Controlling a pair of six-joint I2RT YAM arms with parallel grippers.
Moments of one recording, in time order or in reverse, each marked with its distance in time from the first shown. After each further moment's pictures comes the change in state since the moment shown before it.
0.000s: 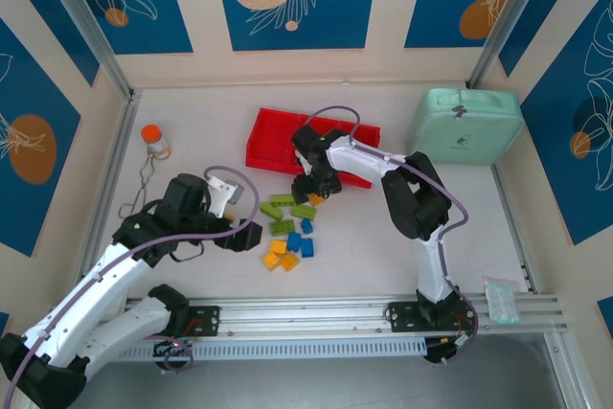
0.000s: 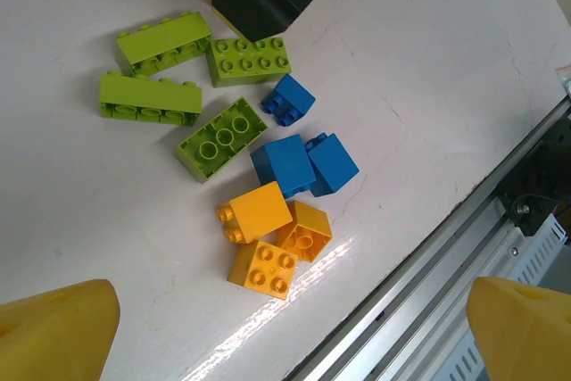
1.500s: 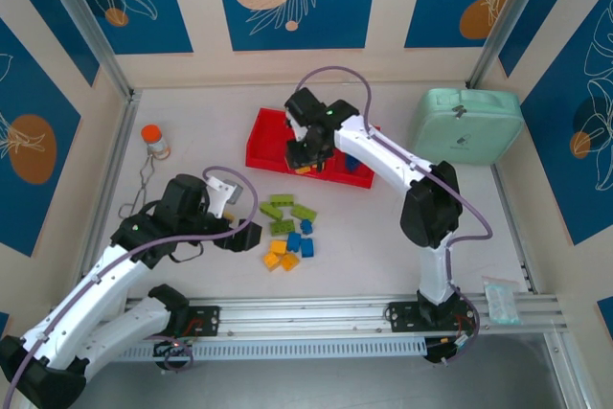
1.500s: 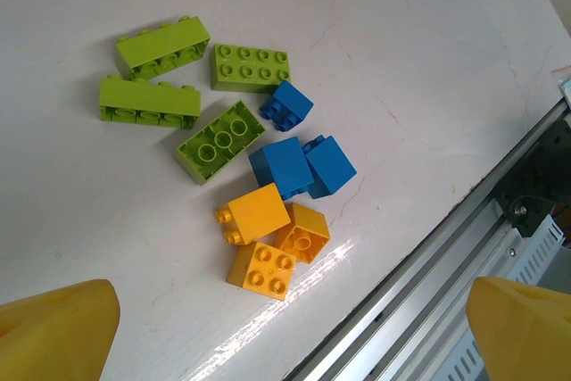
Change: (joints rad) left arm 0.000 -0.015 0.000 0.000 0.001 0.000; right arm -0.001 -0.095 0.295 -0.103 0.007 0.038
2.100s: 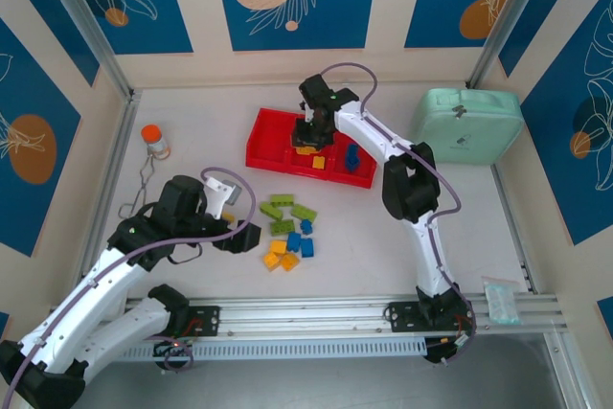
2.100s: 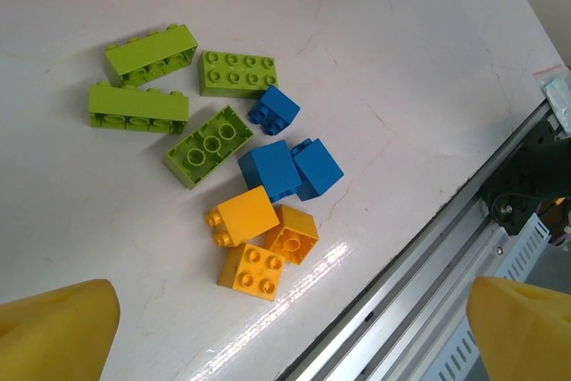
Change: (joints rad) left arm 0.000 -0.022 0.000 0.000 0.019 0.000; right arm -0.142 0.293 0.206 0.082 -0.118 0.159
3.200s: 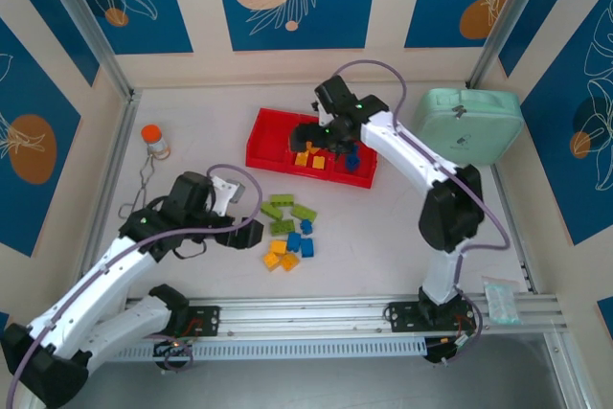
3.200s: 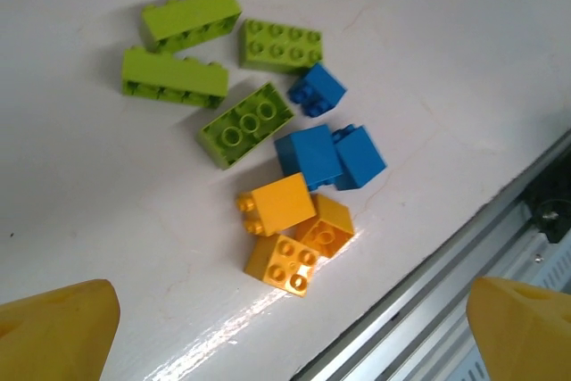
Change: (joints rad) left arm 0.000 0.117 0.003 -0.008 -0.064 -0.026; right arm 0.024 -0.457 -0.393 0.052 0.034 -0.033
